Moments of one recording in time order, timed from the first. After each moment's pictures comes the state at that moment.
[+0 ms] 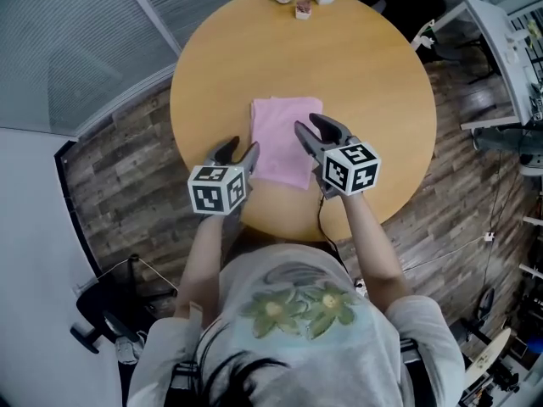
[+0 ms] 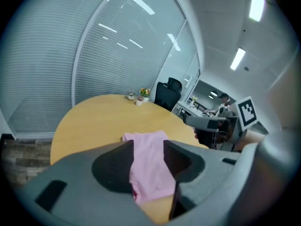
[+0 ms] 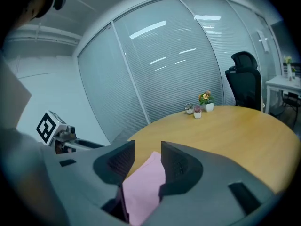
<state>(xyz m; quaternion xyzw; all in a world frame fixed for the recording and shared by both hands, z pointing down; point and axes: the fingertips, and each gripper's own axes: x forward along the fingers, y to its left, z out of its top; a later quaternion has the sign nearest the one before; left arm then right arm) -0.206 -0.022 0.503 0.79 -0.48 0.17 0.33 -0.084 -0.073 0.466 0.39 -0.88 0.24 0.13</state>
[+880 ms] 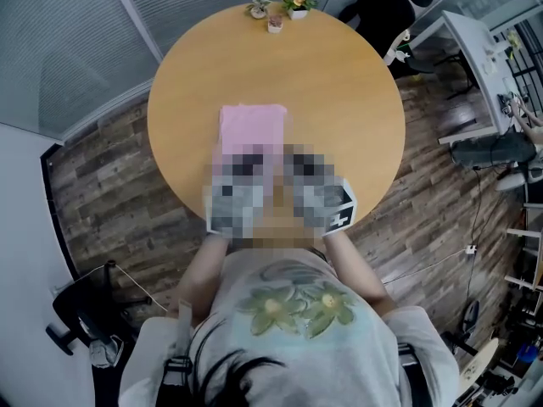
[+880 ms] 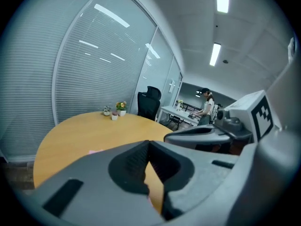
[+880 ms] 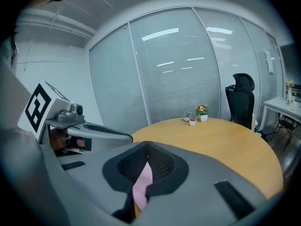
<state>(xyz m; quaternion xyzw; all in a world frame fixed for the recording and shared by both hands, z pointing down) -0.074 0.008 0.424 0.85 -0.46 0.15 0.22 -0.038 0.003 0.418 0.39 -0.89 0.17 0.16</state>
